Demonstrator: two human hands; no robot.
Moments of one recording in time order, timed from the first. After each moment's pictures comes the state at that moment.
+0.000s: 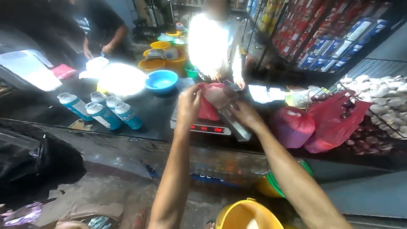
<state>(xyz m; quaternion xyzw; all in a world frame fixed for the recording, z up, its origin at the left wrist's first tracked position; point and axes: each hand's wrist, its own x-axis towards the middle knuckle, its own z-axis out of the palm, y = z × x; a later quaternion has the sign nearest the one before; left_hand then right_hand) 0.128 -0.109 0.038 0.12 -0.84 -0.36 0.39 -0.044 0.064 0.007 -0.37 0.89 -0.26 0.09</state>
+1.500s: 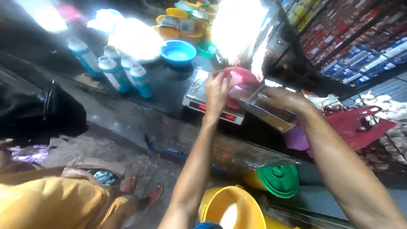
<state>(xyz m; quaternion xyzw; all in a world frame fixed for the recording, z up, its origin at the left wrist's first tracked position) 0.116 -0.105 -0.015 0.22 -0.74 -0.41 0.48 -0.056 0.061 0.068 -0.50 0.85 0.00 0.15</state>
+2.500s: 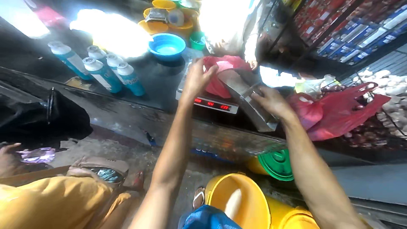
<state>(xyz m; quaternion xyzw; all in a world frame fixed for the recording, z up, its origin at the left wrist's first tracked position) 0.128 -0.149 -0.002 0.16 -0.82 -0.42 0.34 -0.029 0.114 0.008 -0.40 0.88 -0.24 0.11</state>
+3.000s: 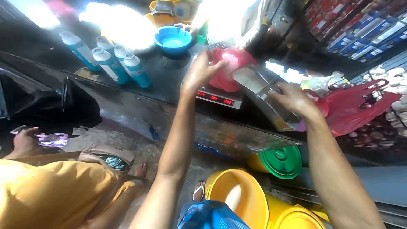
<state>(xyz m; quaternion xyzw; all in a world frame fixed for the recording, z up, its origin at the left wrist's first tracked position) 0.141 -0.140 0.013 0.22 -0.82 -0.47 0.25 -0.042 0.154 0.025 -0.42 0.89 -0.18 0.07</state>
